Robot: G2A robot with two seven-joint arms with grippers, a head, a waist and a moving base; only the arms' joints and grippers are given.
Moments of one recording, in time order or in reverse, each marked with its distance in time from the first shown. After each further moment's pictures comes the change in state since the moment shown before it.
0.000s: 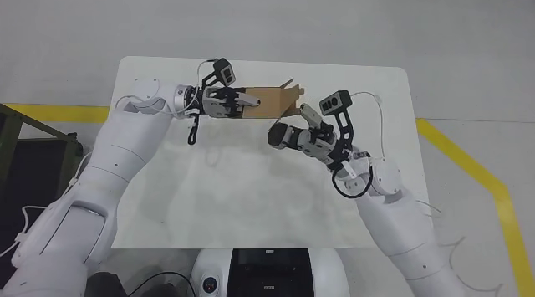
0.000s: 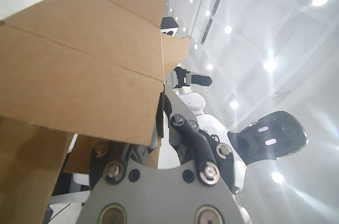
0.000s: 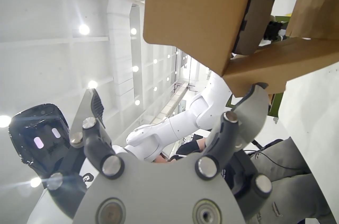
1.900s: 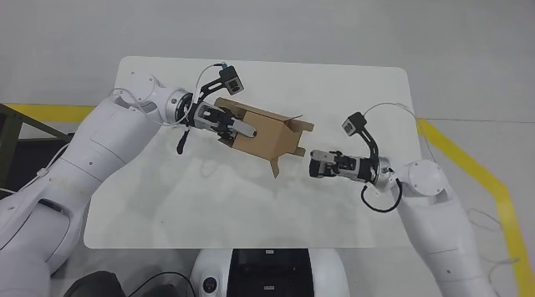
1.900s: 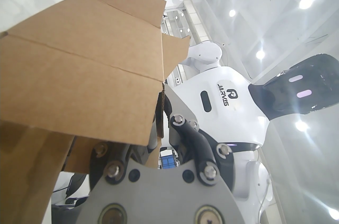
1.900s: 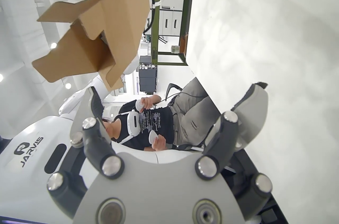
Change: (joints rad) left arm -0.116 0.193 0.313 -0.228 -0.216 -0.187 -0.089; right arm -0.054 0.111 0.209 0.071 -0.385 0.067 0.393
